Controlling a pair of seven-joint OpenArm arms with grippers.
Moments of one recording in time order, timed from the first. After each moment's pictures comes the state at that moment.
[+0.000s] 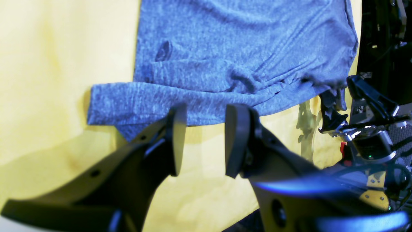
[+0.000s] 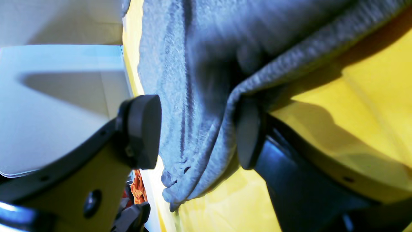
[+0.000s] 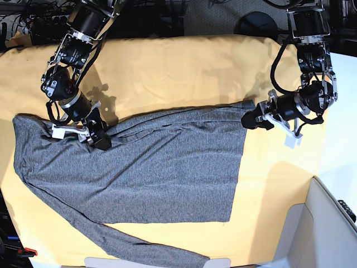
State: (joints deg) left arm -0.7 -20.5 -13.4 91.9 -62.1 0.0 73.3; right arm 5.3 -4.6 32.6 87.8 56.0 -0.7 -58.1
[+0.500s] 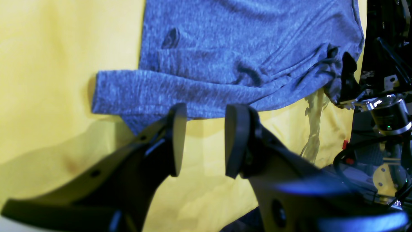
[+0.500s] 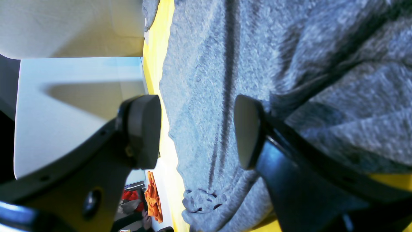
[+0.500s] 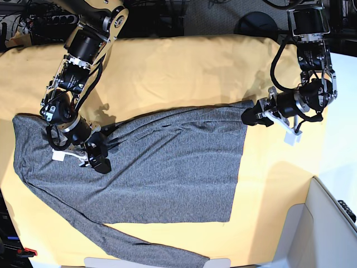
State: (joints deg) left arm 0.2 -20.5 -13.4 91.9 -61.9 0.0 73.7; right arm 15.0 -3.1 32.7 79.3 55.2 -0.7 -56.6
